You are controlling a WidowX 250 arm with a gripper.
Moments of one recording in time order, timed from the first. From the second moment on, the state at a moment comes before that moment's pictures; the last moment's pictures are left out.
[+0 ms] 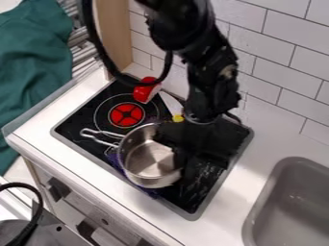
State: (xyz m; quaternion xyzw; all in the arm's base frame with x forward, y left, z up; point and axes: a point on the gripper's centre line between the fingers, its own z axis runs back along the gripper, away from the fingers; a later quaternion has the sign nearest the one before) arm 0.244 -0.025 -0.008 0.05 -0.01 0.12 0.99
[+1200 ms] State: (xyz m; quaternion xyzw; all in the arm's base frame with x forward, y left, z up) arm 0.278 -0.020 0.011 0.06 -0.04 0.09 0.99
